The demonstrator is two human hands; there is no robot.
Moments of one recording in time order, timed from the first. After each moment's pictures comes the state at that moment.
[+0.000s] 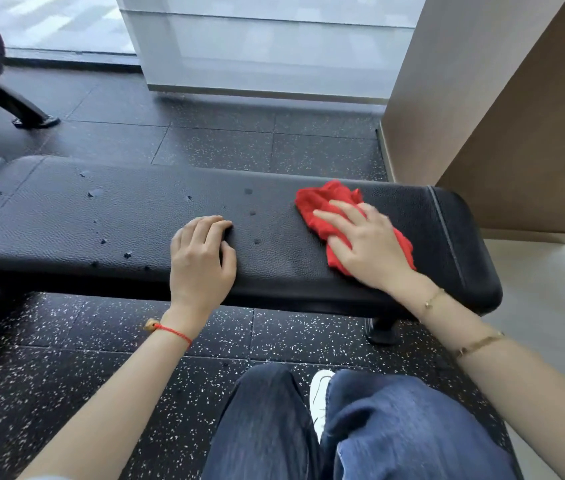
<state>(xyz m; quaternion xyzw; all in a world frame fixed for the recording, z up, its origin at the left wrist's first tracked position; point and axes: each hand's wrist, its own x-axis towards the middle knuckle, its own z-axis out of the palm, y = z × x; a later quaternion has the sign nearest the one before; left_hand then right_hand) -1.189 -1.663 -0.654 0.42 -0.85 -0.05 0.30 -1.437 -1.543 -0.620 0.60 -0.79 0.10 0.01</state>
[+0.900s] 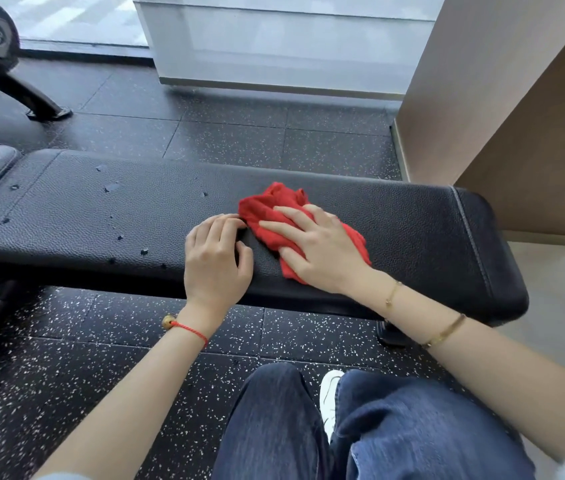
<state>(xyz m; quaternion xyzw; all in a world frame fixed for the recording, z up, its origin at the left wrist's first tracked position) -1.187 -1.666 -0.654 0.42 -0.85 -0.05 0.31 -1.365 -1.590 -0.624 0.70 -0.70 0.12 0.00</state>
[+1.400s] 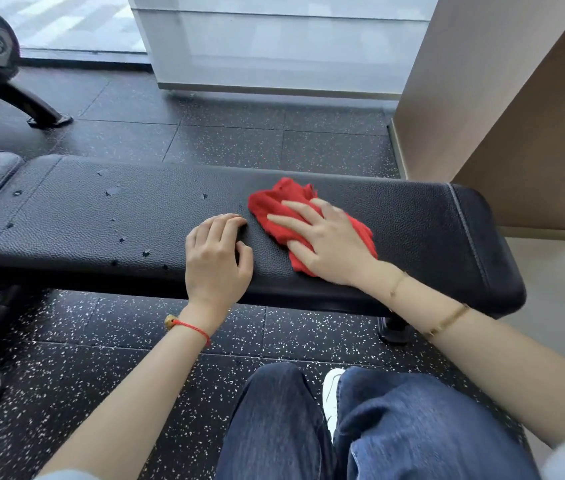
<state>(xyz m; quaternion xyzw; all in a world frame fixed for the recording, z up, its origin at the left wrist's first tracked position) -1.187 -1.664 -0.652 0.42 -0.85 -0.04 0.30 -1.382 -1.588 -0.621 0.70 -0.71 0.11 0.01</state>
